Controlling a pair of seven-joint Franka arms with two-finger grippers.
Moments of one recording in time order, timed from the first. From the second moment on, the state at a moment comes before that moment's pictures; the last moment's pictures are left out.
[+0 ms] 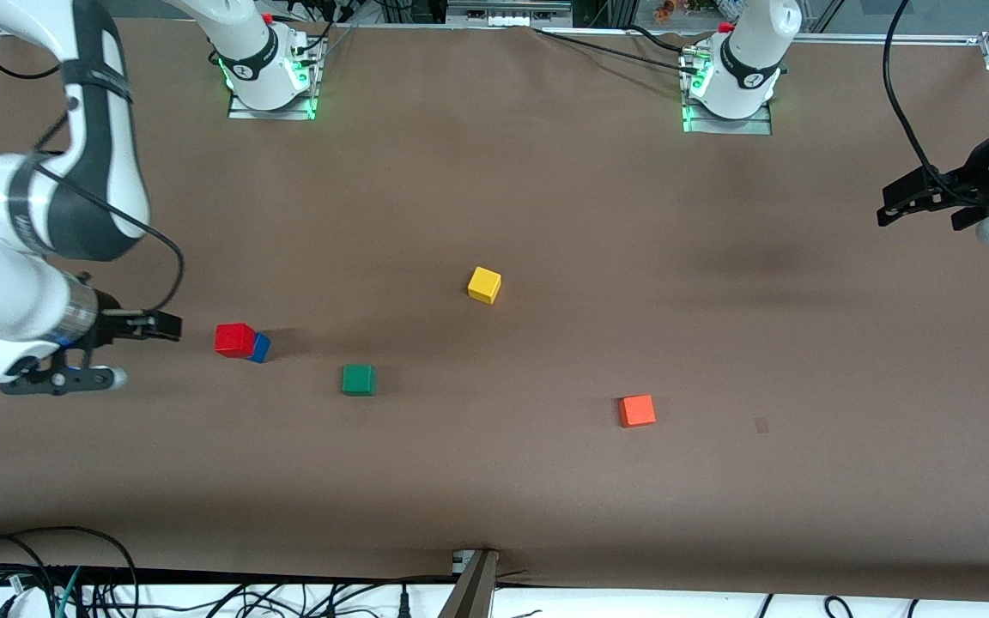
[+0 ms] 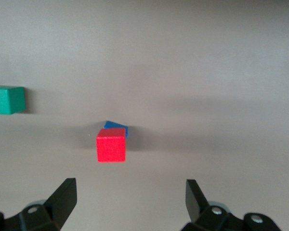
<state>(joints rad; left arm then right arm) -0.03 0.03 0.05 -1.58 -0.03 1.55 0.05 0.35 0.46 -0.40 -1.39 0.10 1.73 -0.11</state>
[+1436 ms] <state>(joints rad) -0.03 0.04 0.05 -1.60 0.02 1.51 0.05 0.14 0.05 -0.07 -1.47 -0.03 1.42 -0.13</state>
